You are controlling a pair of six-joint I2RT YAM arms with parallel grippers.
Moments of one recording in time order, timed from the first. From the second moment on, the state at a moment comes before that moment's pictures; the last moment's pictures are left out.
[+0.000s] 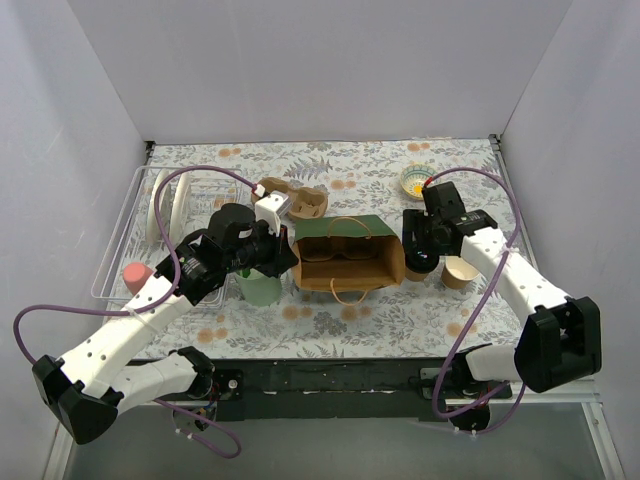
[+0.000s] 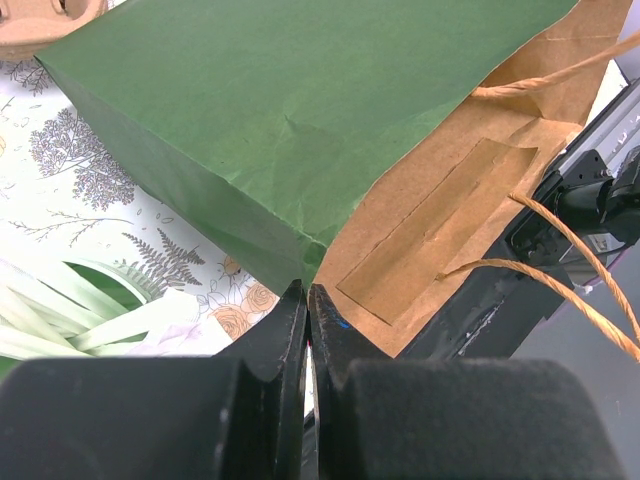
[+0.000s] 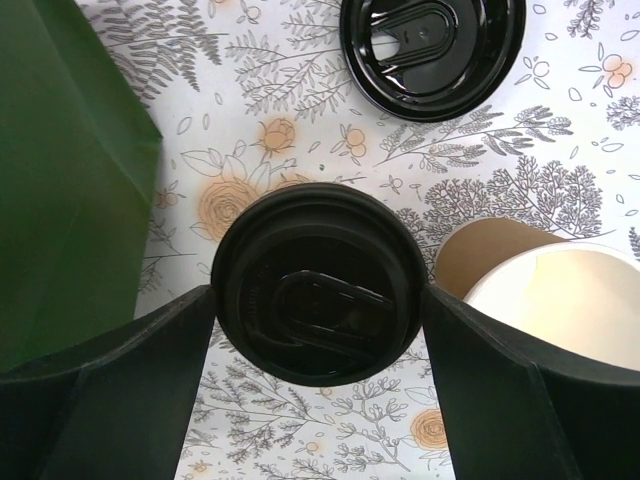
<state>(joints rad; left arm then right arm) -0.70 1.01 1.03 -0.58 0.19 -0.29 0.35 1.31 1.01 -0.72 0.12 0.31</state>
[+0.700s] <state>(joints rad) -0.70 1.01 1.03 -0.60 0.19 -0.29 0.36 1.31 0.99 -0.69 0.16 0.32</state>
